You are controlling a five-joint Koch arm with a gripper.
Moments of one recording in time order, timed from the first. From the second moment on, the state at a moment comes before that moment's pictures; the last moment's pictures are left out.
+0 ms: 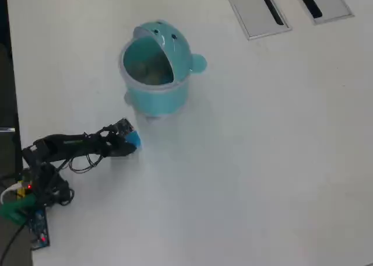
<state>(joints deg) -20.7 90.4 134.5 8.8 -89.4</state>
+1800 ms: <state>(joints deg) -23.8 106.9 129.5 -2.2 -71.5</state>
